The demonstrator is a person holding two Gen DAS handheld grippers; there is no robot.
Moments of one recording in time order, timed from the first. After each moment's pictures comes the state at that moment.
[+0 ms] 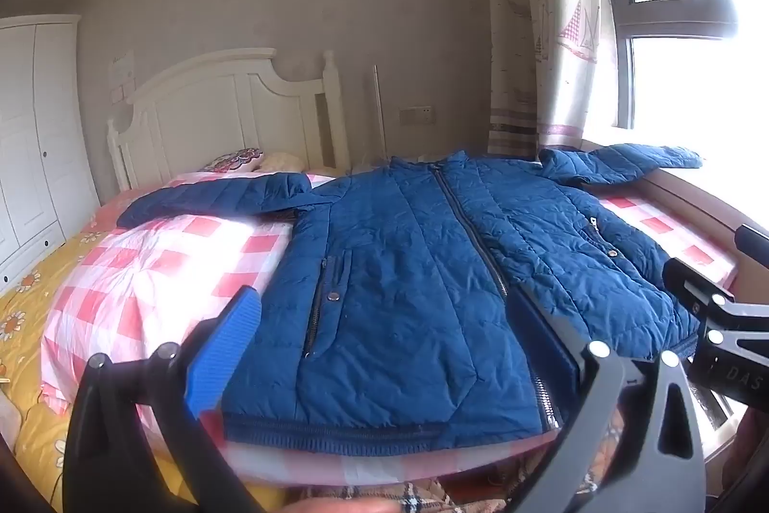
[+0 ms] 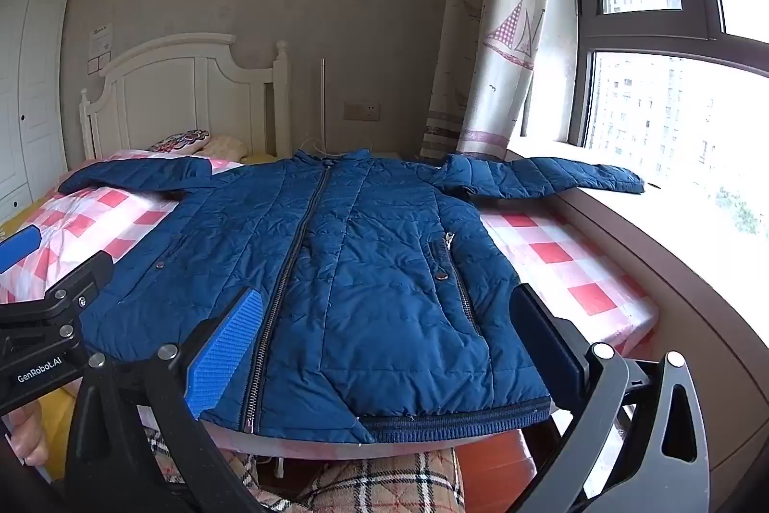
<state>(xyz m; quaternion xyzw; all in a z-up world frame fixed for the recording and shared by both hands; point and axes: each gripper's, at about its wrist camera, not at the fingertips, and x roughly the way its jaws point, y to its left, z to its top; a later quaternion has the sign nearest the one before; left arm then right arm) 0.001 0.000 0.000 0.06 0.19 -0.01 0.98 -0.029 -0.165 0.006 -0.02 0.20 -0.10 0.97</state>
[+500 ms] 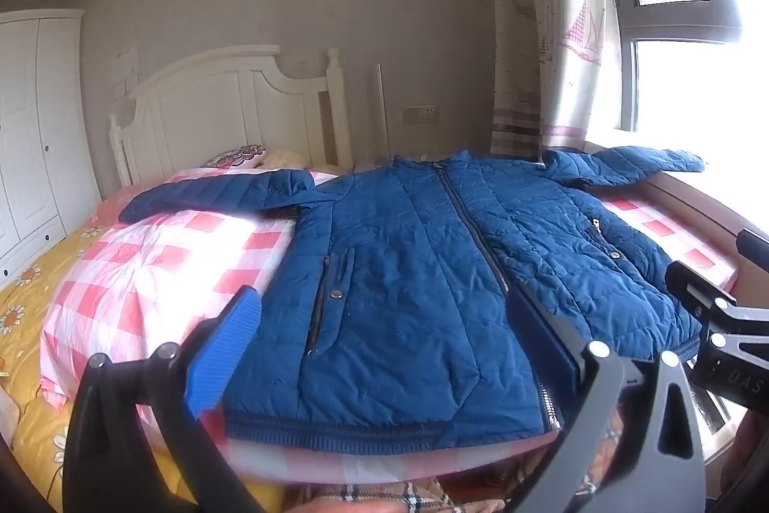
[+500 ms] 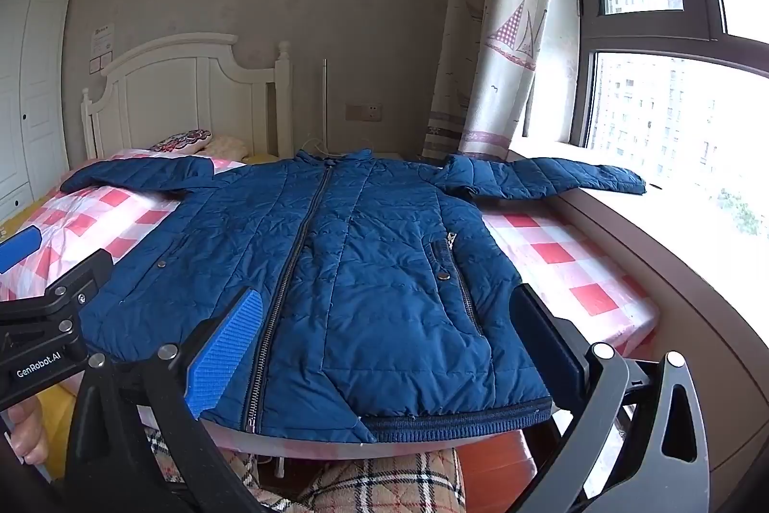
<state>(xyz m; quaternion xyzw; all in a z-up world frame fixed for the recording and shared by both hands) 0.000 0.002 0.000 0.05 0.19 -0.01 0.98 -0.028 -0.164 0.005 -0.02 0.20 -0.10 0.97</state>
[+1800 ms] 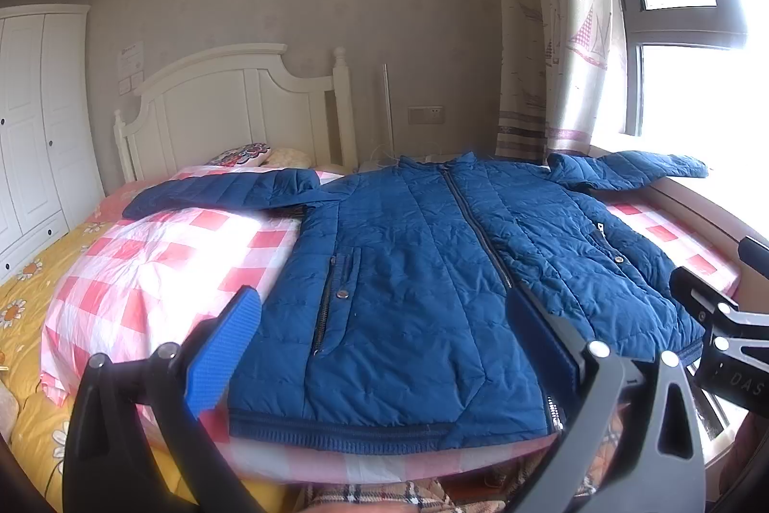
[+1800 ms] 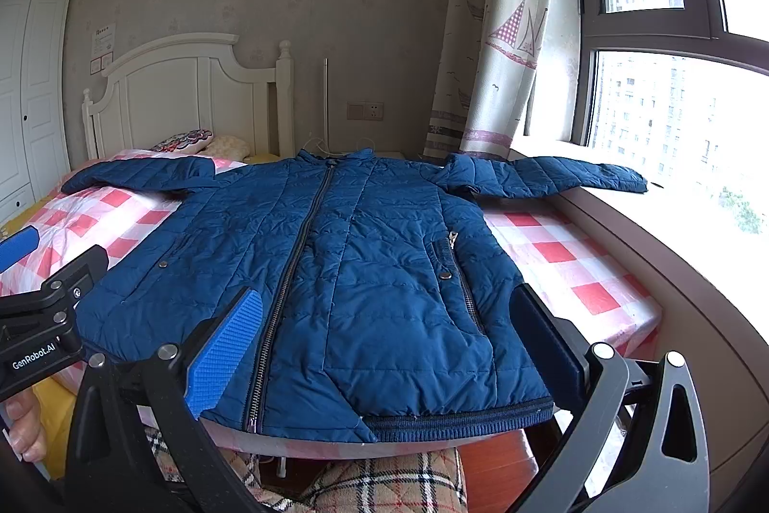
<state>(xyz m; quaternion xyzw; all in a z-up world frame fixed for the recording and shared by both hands) 0.001 0.004 0.001 0.05 0.19 -0.01 0.98 -0.028 -0.164 0.005 -0.02 0.20 -0.10 0.97</state>
